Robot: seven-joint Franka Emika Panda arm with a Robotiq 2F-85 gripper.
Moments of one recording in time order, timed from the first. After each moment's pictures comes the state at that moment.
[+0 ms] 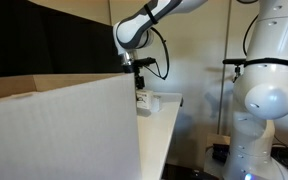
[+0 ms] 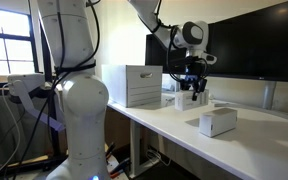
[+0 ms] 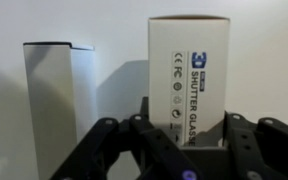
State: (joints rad) arm -0.02 -0.16 -0.04 -2.23 -0.09 1.90 0.07
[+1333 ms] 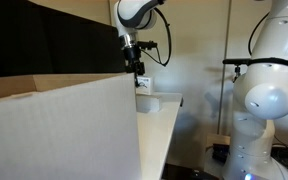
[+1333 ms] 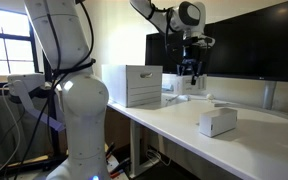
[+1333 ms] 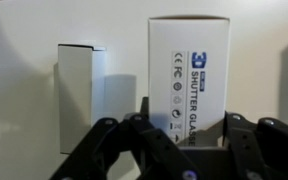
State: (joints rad) arm -0.02 -0.26 -0.02 -2.15 -0.09 1.75 0.00
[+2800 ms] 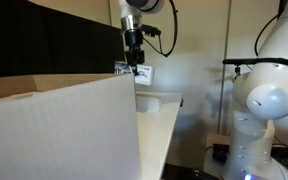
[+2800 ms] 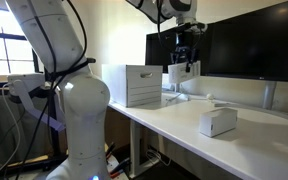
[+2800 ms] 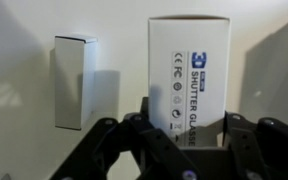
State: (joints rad) arm 0.02 -0.40 0.00 -2.15 -0.07 1.72 -0.03
